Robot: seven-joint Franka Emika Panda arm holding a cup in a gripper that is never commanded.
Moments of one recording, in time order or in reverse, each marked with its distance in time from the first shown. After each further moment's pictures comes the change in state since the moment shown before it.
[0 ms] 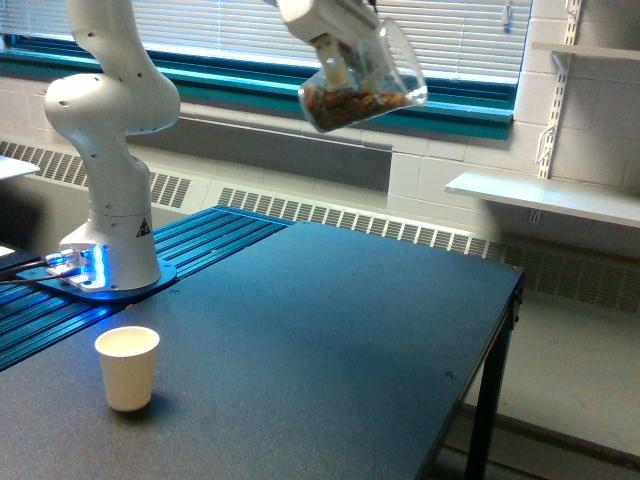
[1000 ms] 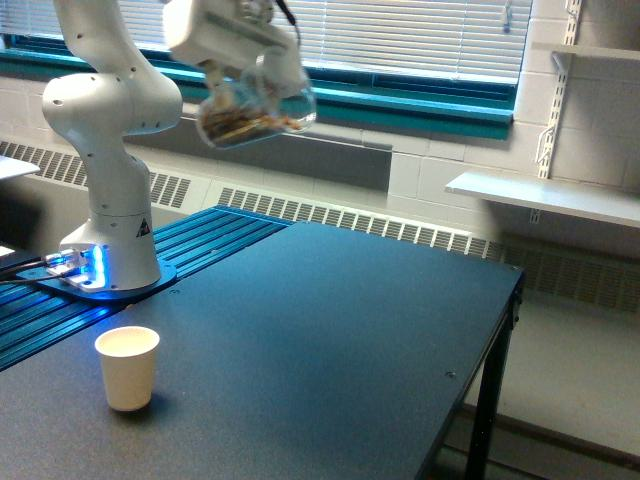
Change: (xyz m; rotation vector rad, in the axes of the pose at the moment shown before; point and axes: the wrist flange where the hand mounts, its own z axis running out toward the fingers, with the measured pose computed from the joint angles) arm -0.062 0.109 -0.013 -0.097 -0.047 0.131
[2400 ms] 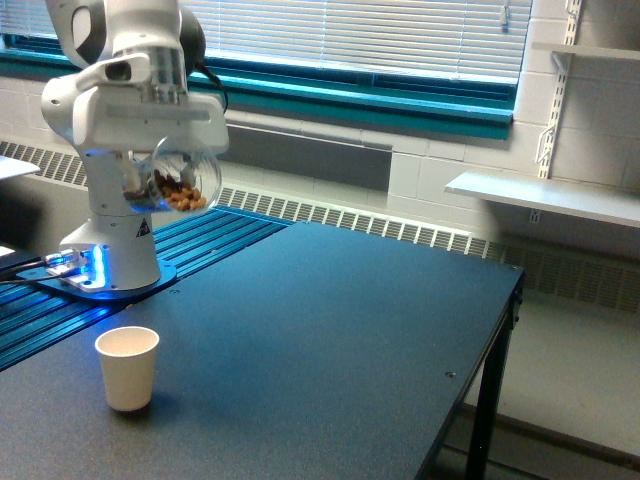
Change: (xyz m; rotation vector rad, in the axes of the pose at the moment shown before) arm -0.075 0.103 0.062 -0.011 -0.160 0.165
